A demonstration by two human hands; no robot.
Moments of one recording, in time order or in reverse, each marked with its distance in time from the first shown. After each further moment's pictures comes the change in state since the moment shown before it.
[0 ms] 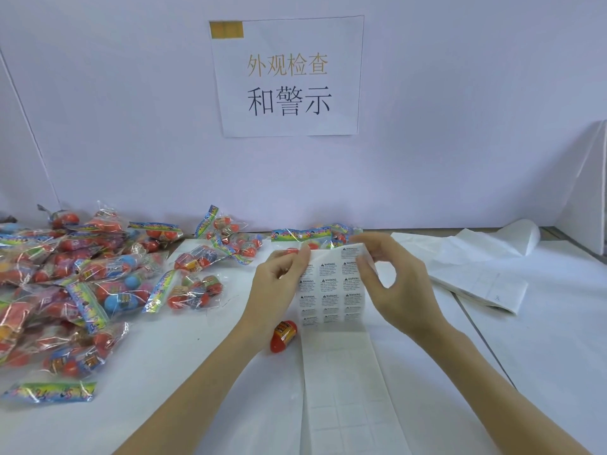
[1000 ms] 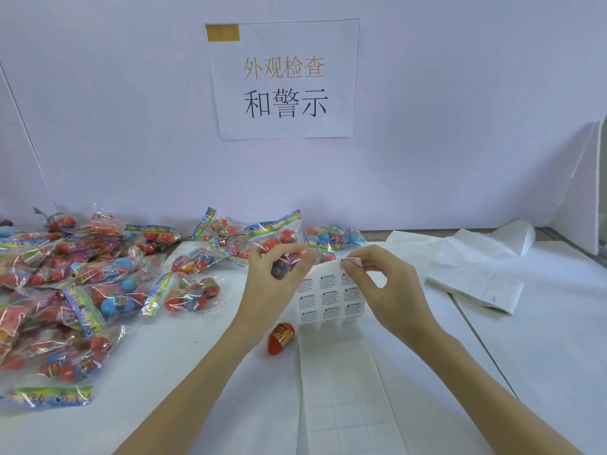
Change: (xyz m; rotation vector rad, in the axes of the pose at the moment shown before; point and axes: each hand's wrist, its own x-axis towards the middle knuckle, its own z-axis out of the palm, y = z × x) left_hand 0.002 0.001 -0.006 0.196 0.072 0.117; right_hand -0.001 -0.011 0.004 0.081 -0.039 0.207
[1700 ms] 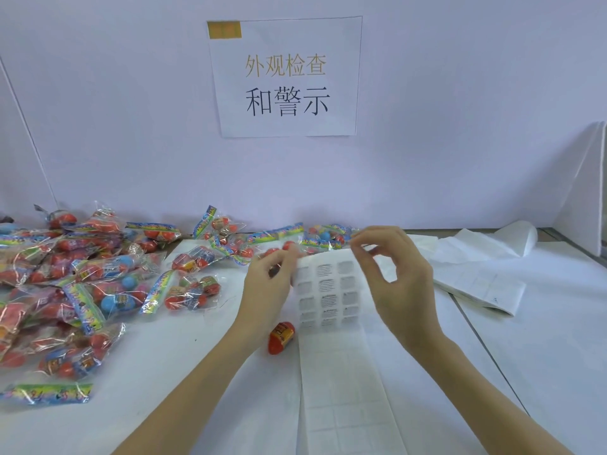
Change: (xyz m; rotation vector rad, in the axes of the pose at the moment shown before) left_hand 0.002 -0.006 0.004 -0.097 0.038 -0.053; right_hand 0.001 -0.011 0.001 0.012 0.232 -0.243
